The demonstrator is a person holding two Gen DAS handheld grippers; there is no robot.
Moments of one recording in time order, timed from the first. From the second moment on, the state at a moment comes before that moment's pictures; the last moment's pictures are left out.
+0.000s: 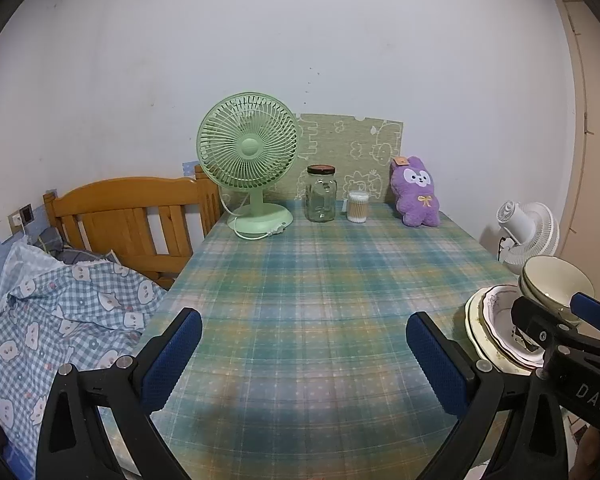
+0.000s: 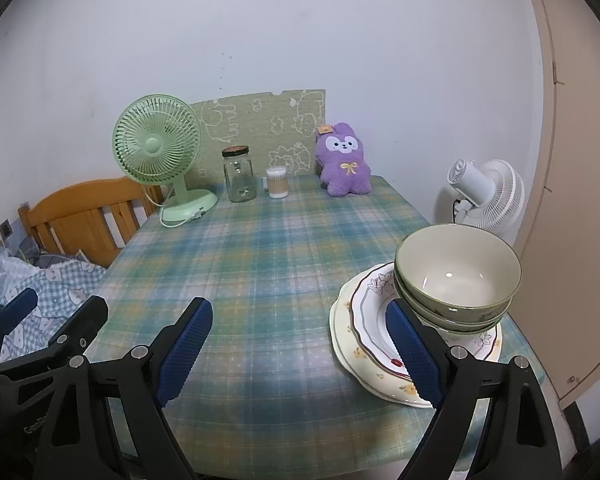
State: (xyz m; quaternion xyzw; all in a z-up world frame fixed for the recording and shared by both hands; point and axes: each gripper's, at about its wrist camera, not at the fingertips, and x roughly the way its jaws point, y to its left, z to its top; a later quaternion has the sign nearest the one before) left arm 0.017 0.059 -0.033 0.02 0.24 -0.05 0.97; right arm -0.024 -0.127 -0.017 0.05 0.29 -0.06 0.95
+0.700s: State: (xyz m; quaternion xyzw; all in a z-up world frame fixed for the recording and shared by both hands) left arm 0.016 0.059 -0.033 0.01 0.24 -0.04 0.97; right arm -0.025 -0.128 -0.020 0.05 0.29 -0.06 0.95
